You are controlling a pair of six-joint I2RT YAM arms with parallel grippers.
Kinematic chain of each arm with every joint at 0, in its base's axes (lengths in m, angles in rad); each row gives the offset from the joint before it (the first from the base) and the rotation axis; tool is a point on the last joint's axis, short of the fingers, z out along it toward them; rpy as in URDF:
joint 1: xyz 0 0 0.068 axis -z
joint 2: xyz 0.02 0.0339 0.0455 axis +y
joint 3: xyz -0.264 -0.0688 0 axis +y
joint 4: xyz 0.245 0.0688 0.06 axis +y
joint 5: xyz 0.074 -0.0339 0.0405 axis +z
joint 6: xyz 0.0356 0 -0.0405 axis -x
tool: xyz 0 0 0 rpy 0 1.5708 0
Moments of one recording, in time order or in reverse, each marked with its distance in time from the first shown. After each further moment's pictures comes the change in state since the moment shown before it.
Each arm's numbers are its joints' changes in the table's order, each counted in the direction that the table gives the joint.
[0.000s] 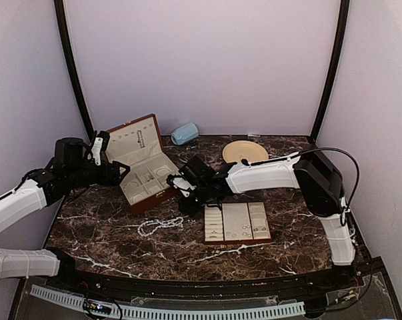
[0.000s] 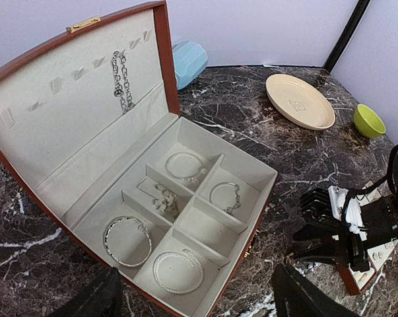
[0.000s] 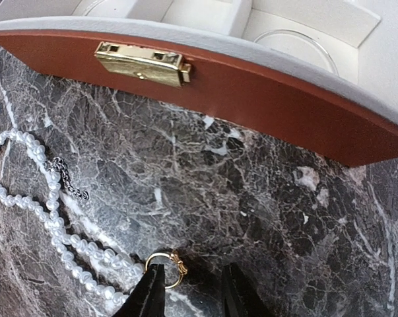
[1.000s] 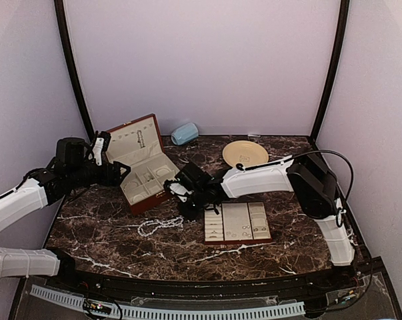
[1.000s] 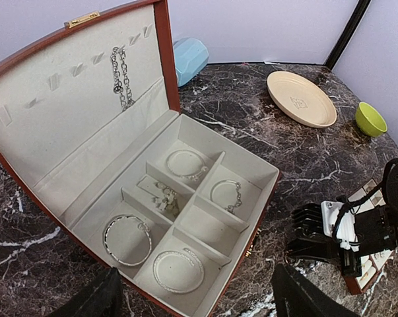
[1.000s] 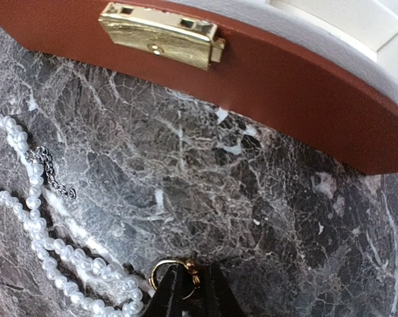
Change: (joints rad) left arm 0.000 0.017 -0.003 0.000 0.000 -0.001; right arm -0.025 0.044 -0.016 -0.007 -0.048 0.059
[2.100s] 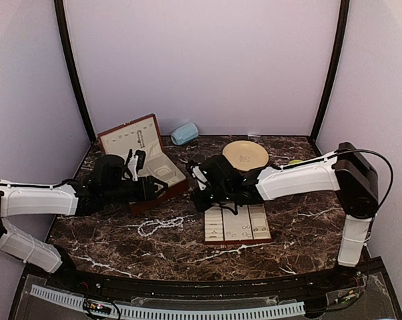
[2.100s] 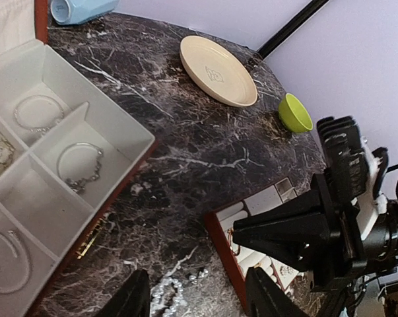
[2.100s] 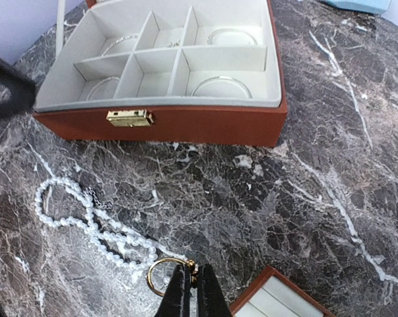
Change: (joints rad) left arm 0.324 0.264 0.087 -0.389 -0.001 0.458; right arm 0.005 -0.338 0.375 -0.287 -0.090 -0.290
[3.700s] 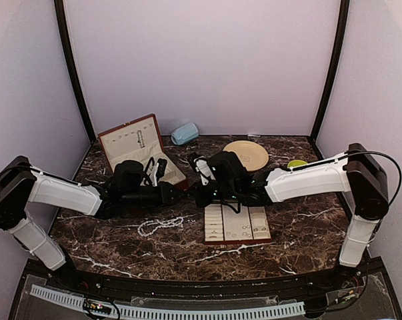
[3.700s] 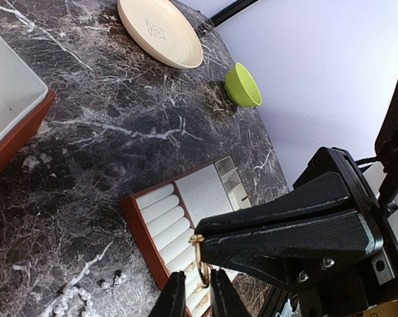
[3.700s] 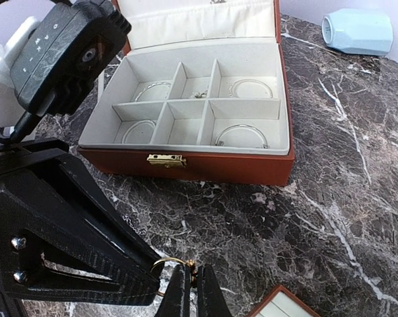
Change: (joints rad) left arm 0.087 0.275 -0.043 -0.287 -0.190 0.219; right arm -0.002 -0.086 0.087 -0.171 0.041 0.003
